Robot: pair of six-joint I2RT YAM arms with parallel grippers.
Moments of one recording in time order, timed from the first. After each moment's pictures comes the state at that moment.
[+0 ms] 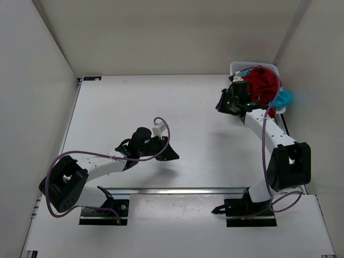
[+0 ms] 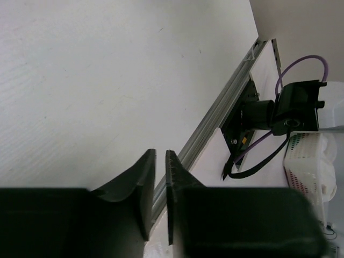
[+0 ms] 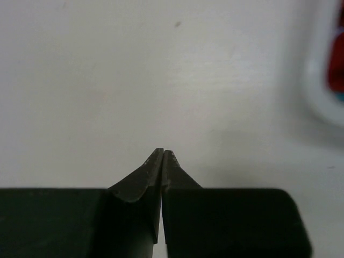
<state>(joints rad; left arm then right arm) -0.71 1.34 0.55 0.31 0.49 -0.69 0.26 1.49 1.13 -0.33 -0.09 0.35</state>
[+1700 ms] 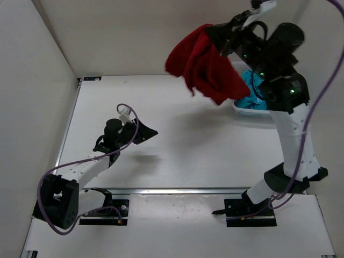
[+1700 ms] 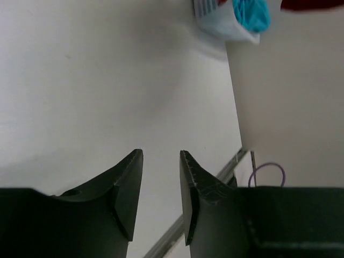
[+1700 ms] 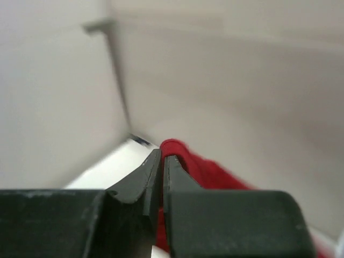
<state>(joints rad) -0.37 1.18 0.50 0.34 0.47 -0.83 0.48 1.58 2.34 -0.55 -0.14 0.10</state>
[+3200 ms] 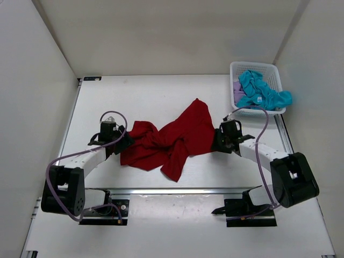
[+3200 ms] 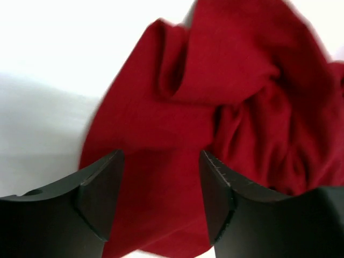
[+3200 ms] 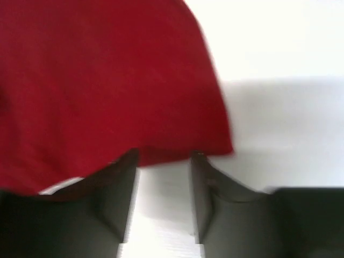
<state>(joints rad) -0.14 1.28 0.55 -0.09 0.09 -0.67 0.33 1.39 0.66 -0.21 -0.02 0.48</state>
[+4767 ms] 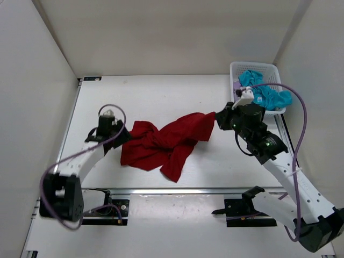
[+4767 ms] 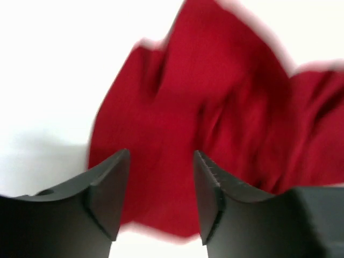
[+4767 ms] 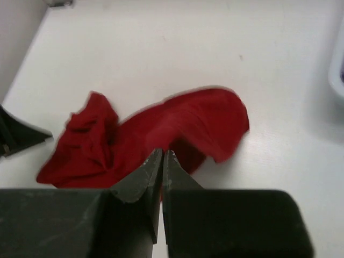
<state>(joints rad) -0.14 1.14 0.58 -0.29 0.08 -0.61 0.51 0.94 1.02 -0.39 0.11 0.37</state>
